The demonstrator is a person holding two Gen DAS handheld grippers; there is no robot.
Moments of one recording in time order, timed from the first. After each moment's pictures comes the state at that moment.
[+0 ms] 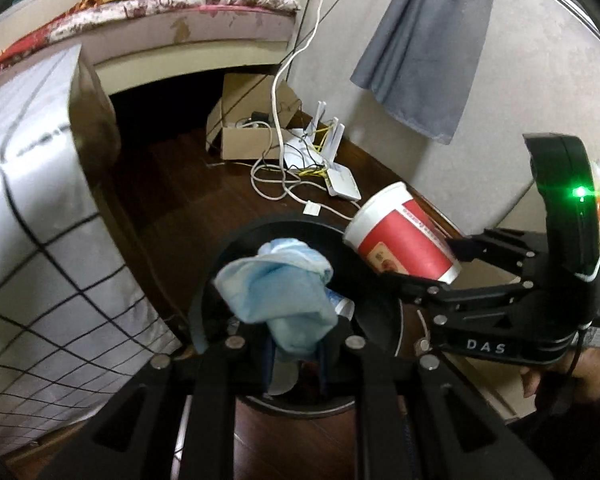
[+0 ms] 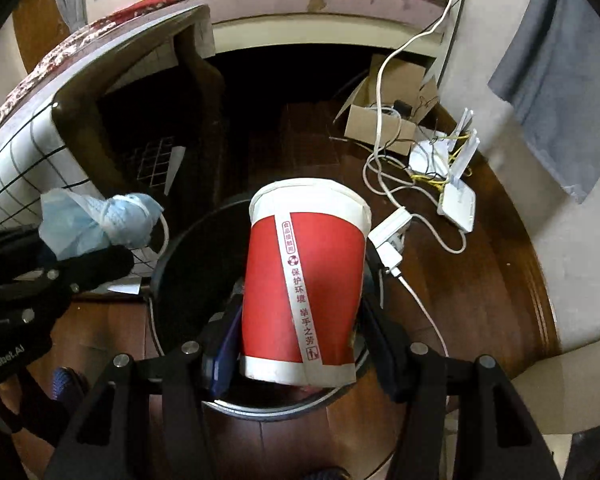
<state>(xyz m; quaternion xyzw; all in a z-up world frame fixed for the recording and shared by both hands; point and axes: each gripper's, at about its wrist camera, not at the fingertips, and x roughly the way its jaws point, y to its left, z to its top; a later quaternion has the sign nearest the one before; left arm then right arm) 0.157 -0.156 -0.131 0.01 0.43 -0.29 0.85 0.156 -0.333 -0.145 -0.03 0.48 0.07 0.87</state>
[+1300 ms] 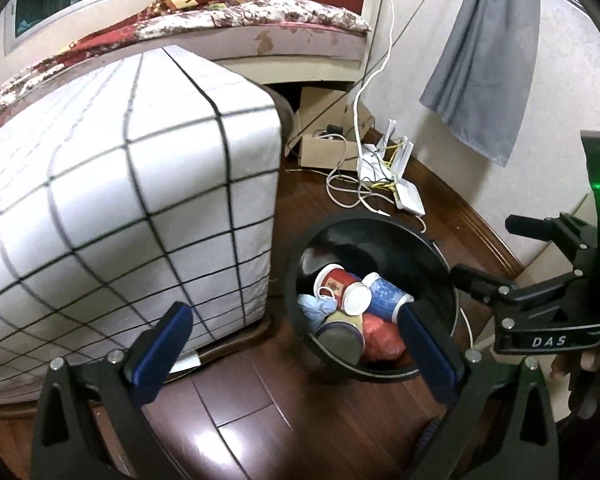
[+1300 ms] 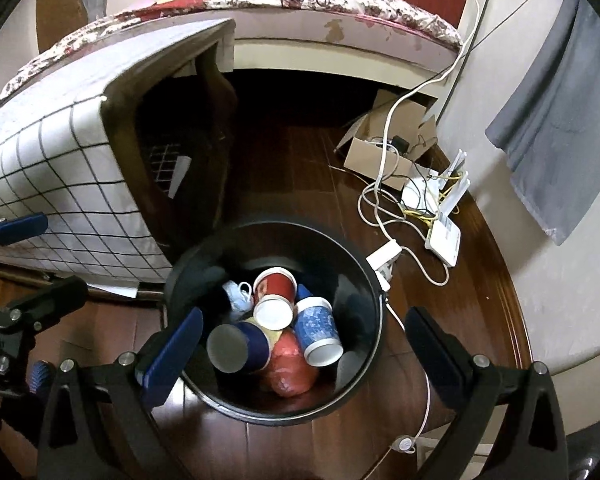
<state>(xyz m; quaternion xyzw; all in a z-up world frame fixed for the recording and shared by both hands) 0.113 -0.100 -0.115 0.02 0.41 -0.16 0.90 0.125 -0.294 -0.113 -0.09 0.43 0.06 0.90</state>
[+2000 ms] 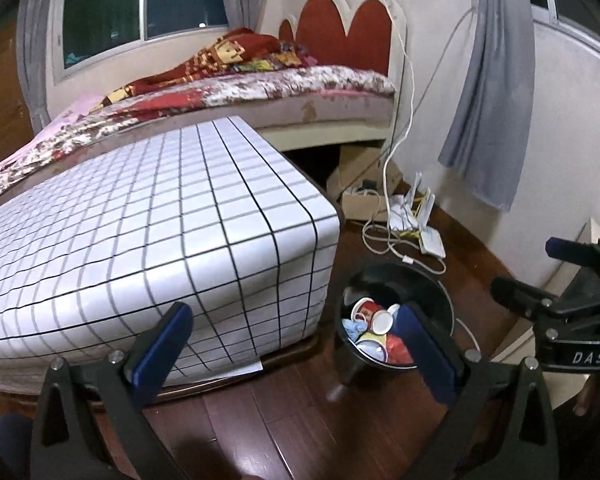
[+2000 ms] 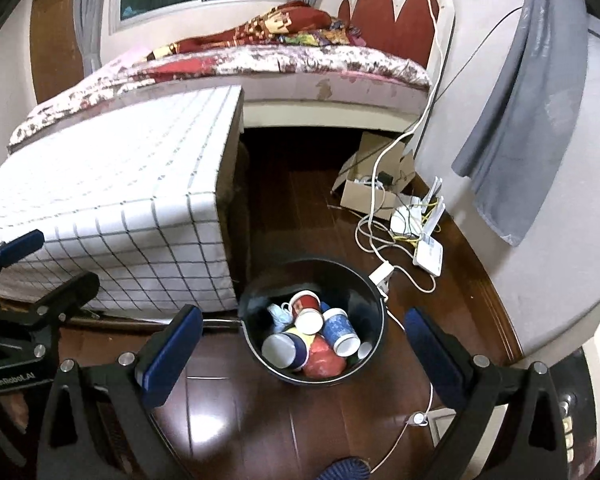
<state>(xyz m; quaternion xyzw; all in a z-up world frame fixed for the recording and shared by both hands) 0.037 -0.048 -0.018 0.02 0.33 -0.09 0.94 0.028 -0.248 0.003 -0.05 0.37 0.03 0.93</state>
